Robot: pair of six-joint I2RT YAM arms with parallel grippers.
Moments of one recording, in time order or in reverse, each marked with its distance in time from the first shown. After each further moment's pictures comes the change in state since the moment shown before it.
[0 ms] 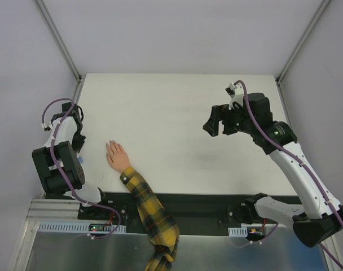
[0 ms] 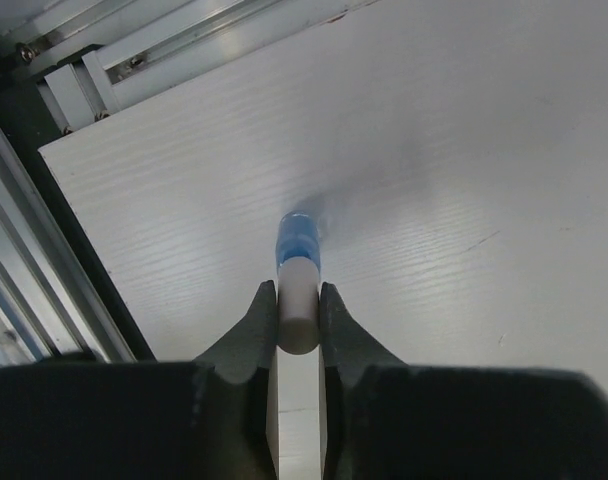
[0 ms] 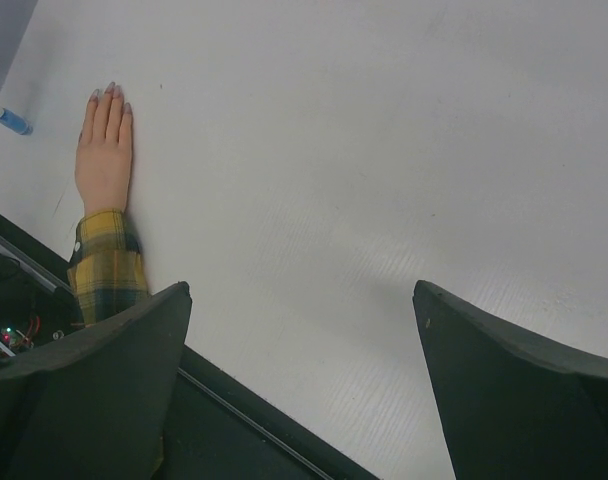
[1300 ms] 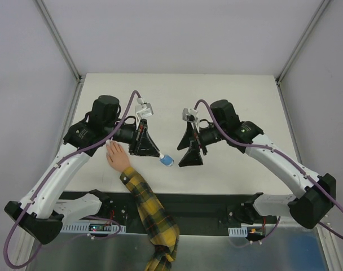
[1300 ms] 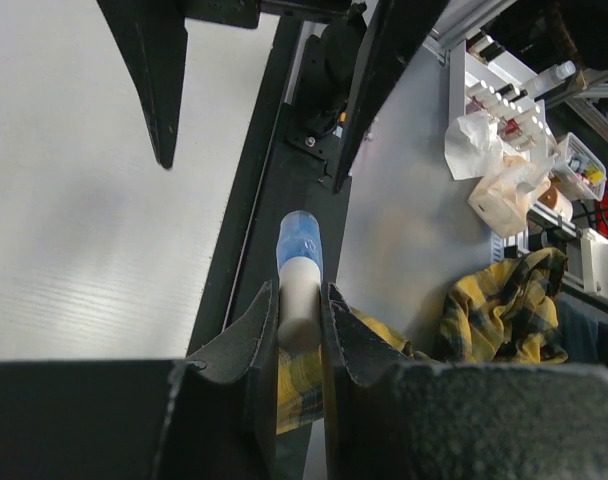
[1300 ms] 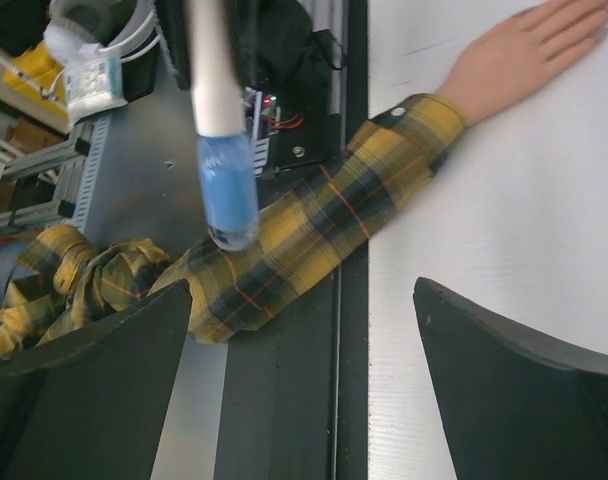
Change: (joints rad) left arm -0.837 -0.505 0.160 0.115 1.501 0.716; right arm 0.190 0.162 -0.129 0.214 -0.811 -0.343
